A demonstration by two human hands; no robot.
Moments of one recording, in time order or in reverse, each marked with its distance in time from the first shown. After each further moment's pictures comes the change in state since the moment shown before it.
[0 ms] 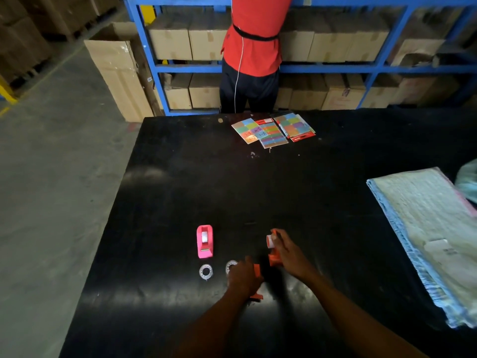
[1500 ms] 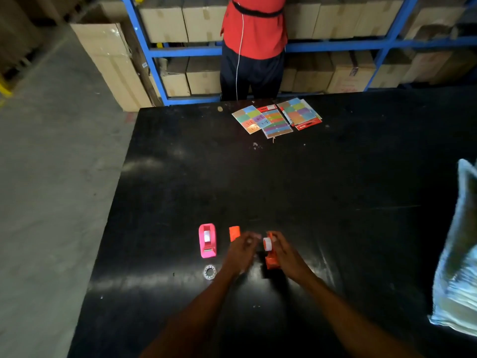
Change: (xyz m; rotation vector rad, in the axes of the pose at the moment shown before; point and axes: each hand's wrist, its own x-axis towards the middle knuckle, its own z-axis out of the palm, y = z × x) left_hand 0.053 -0.015 -0.026 -0.733 0.107 0.173; right_hand 0.025 0.021 0.025 0.056 -0.008 -0.005
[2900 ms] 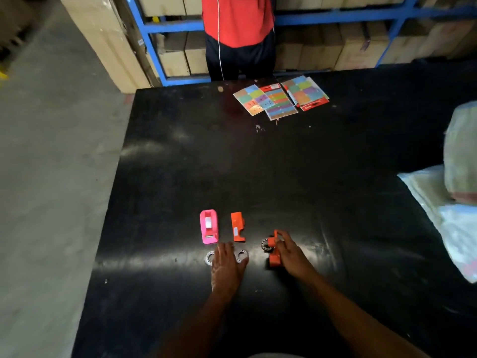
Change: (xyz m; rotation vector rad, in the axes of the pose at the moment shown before) left_hand -0.042 -0.087 -0.002 0.664 0.245 -0.003; right_hand -0.004 0.035 0.008 -0.107 -0.019 0.162
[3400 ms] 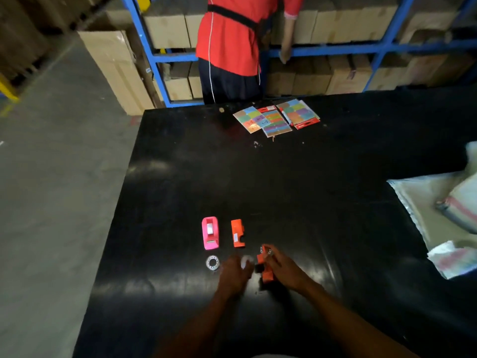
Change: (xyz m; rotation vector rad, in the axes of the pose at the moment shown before) left_hand -0.012 0.022 -0.020 -0.348 -0.212 -0.118; right_hand -0.039 -0.008 0.008 -0.039 -0.127 -0.107
